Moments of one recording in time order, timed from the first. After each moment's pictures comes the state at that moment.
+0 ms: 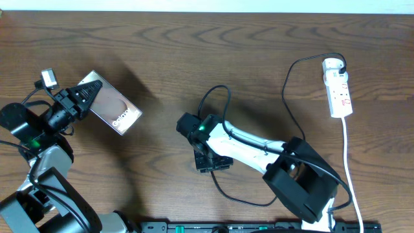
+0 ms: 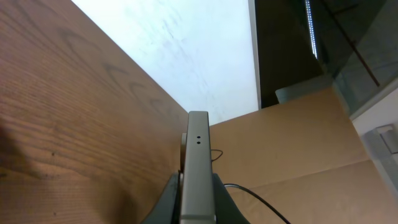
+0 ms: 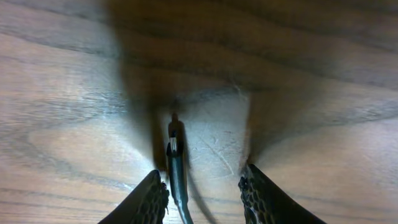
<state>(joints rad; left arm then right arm) 0.65 1.56 0.66 0.83 1.41 -1.14 0.91 2.01 1.31 -0.98 -0.11 0.78</state>
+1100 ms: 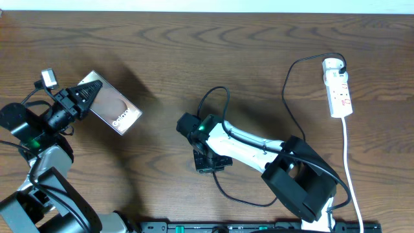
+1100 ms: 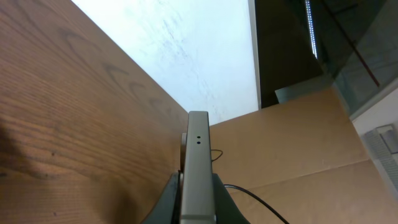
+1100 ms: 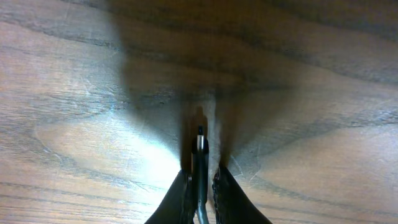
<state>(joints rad) 0.65 1.56 0.66 0.83 1.41 -1.14 0.91 2.01 1.31 -0.97 -0.14 0.76</state>
